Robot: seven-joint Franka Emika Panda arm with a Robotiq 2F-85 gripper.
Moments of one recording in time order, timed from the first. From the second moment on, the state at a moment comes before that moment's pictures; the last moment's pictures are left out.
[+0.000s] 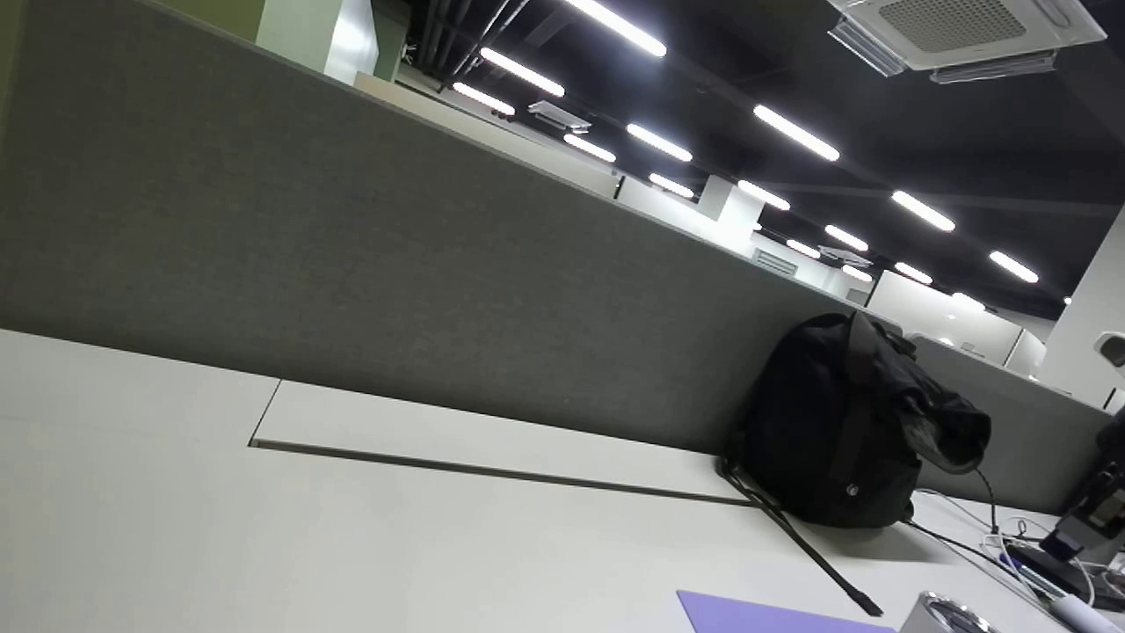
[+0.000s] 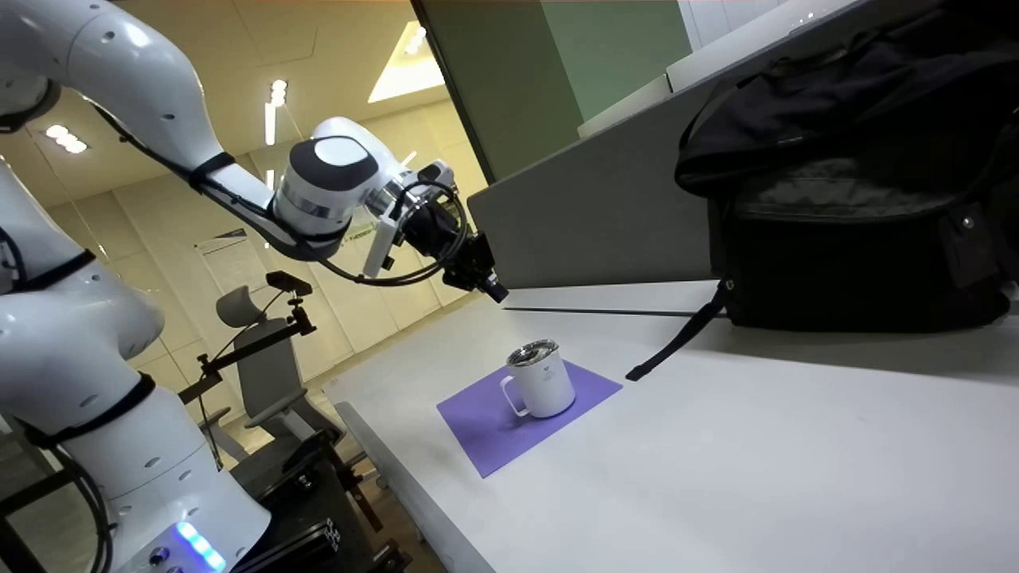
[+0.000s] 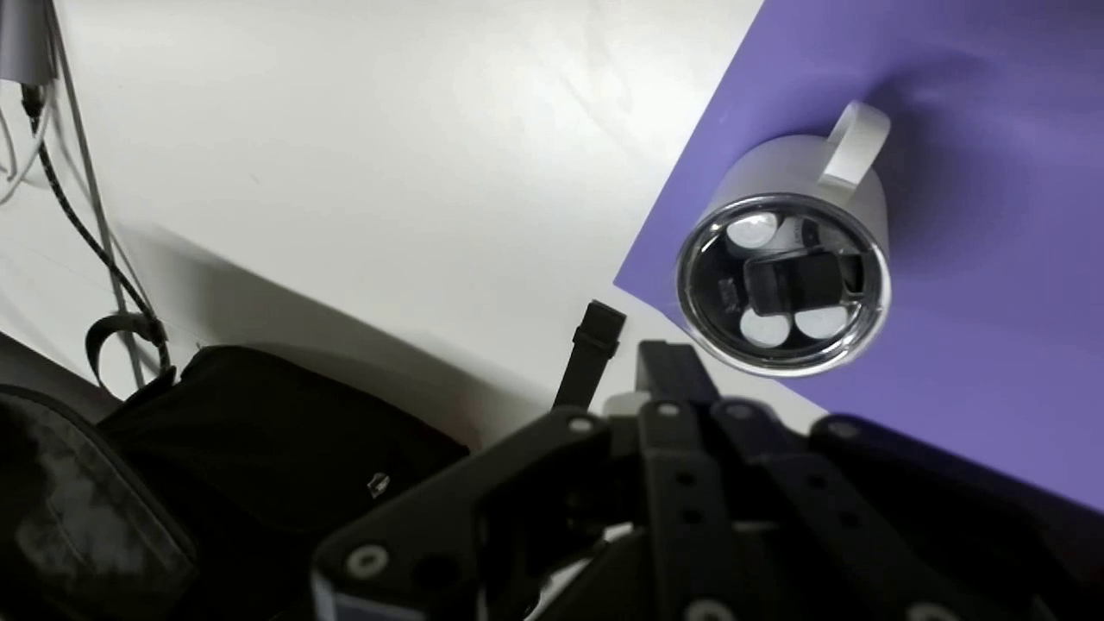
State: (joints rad) arm -0.33 -0.10 0.03 -2.63 -0.84 2.82 0.23
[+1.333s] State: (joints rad) arm -0.34 0.29 0.04 -2.42 -1.07 2.91 0.49
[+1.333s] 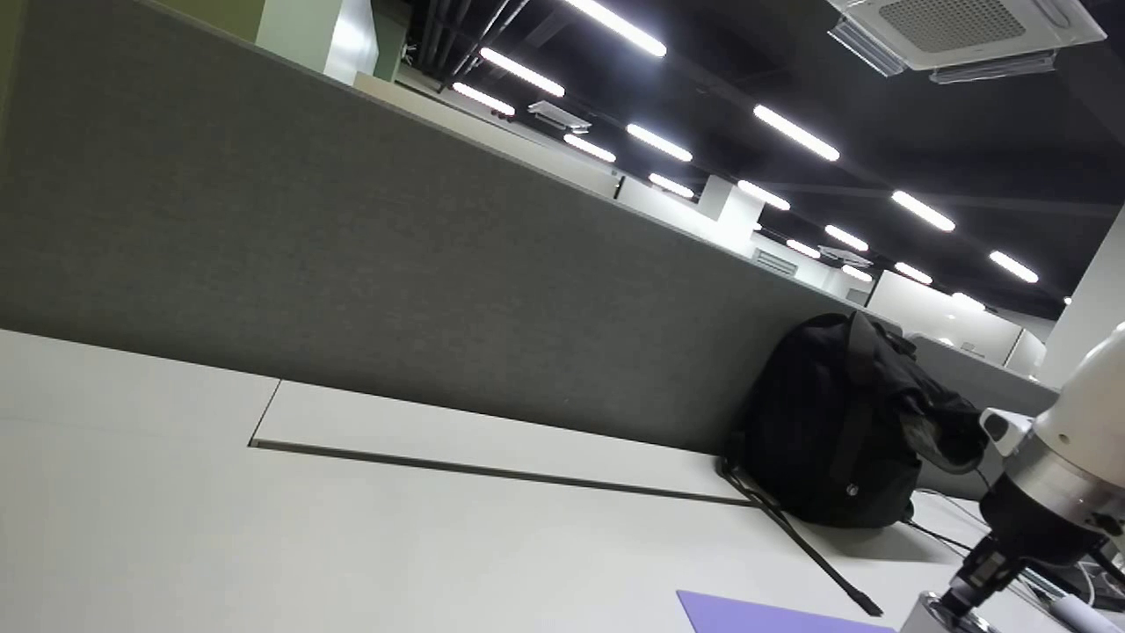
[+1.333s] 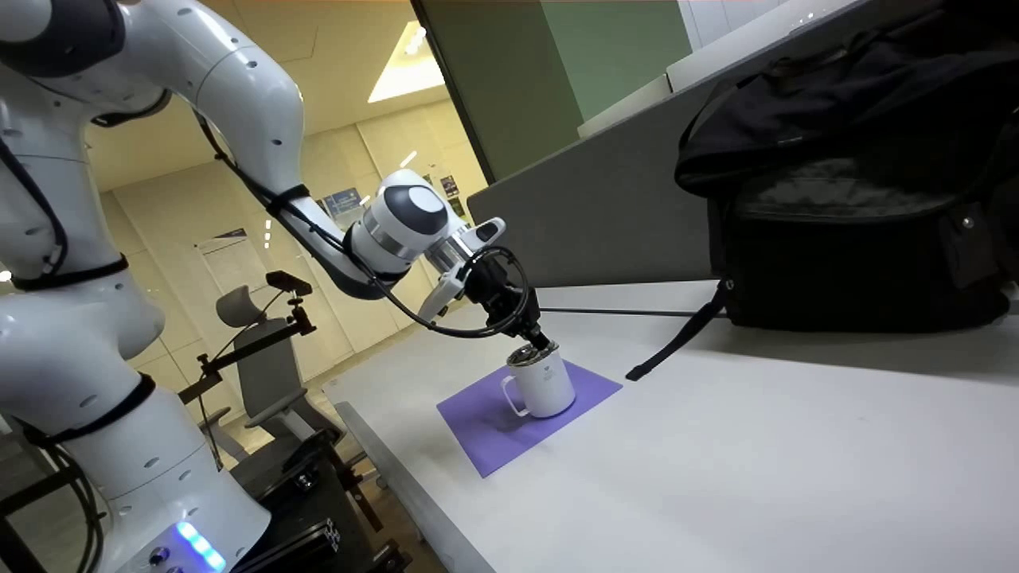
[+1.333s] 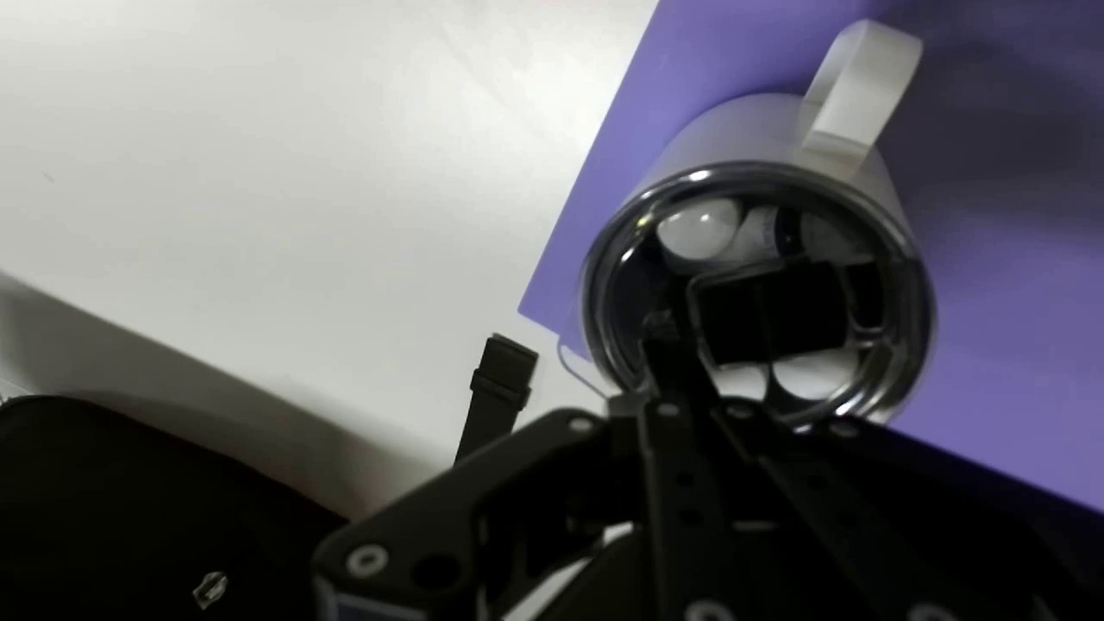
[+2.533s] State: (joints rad) arm -0.33 0.18 0.09 -2.42 -0.81 2.74 0.41
